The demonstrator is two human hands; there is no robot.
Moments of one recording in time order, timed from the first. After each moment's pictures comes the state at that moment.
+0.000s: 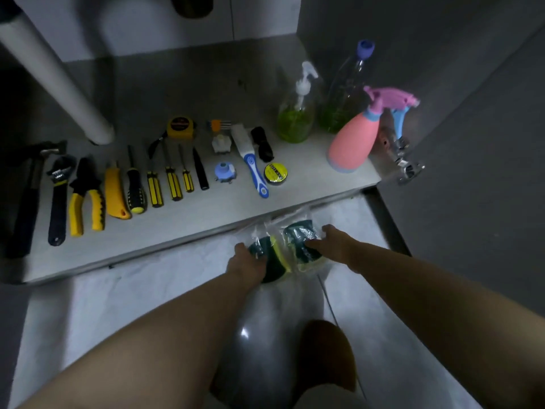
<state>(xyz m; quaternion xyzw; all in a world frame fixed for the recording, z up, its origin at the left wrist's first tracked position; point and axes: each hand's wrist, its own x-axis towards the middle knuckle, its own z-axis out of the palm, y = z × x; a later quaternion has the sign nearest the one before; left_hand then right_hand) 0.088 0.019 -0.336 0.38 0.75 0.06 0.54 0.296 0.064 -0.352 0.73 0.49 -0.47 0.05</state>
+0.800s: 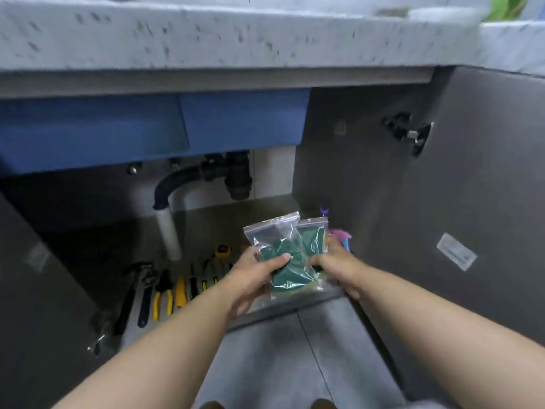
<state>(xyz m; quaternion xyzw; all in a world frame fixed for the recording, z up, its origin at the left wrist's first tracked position) 0.065 -0.020 -0.041 0.40 0.53 0.38 0.65 0.255 -0.002 -0.034 0.68 0.49 -0.48 -0.26</state>
